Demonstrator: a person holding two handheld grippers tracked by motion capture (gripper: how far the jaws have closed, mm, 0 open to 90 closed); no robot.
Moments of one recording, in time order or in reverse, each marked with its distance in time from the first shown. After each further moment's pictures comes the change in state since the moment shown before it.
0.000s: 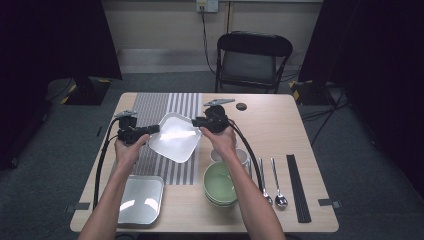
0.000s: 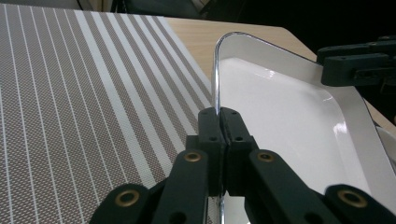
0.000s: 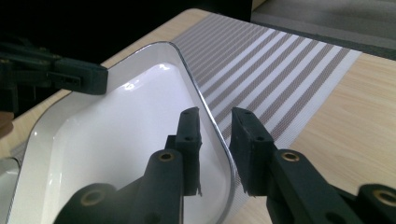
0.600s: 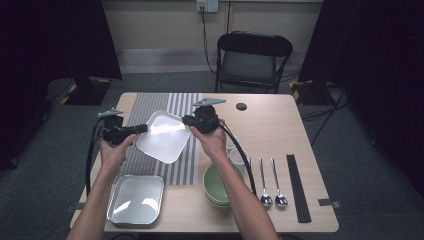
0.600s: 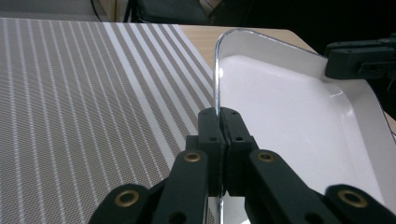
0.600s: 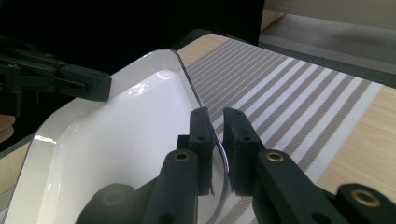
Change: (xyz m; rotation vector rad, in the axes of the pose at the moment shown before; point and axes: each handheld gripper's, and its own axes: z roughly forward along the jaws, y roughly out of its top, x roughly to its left) left arm 0.004 0.008 -0.037 -0.006 0.021 0.017; right arm 0.033 0.013 0.001 -0.075 0.022 -0.035
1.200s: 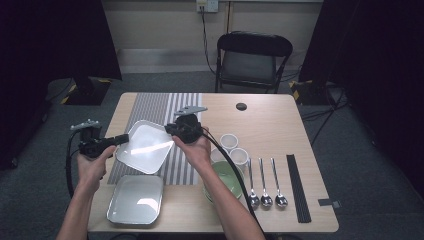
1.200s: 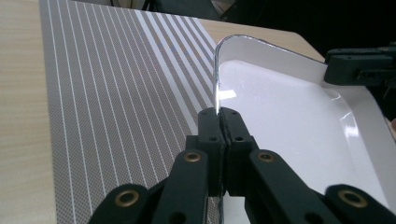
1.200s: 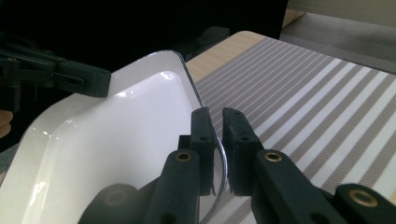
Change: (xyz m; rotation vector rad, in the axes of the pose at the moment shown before) left arm 0.015 -0.026 -0.061 -0.022 0.035 -0.049; right arm 0.056 -0.002 0.014 0.012 0.046 -0.026
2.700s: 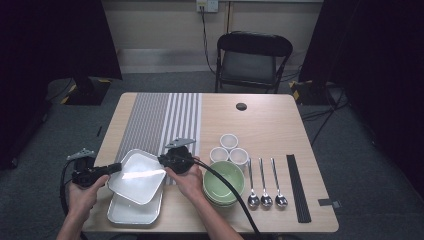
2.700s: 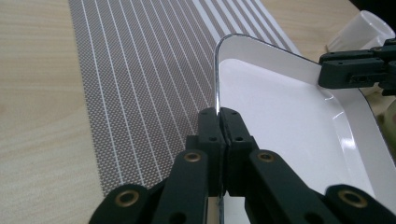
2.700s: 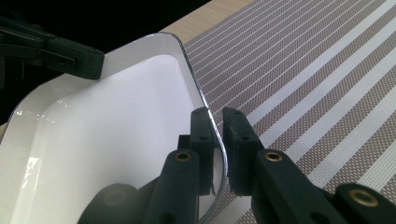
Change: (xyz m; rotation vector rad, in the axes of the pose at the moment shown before) left arm 0.014 -0.078 -0.026 0.109 0.053 -0.022; right arm 0.041 -0.081 0.030 0.088 0.052 0.026
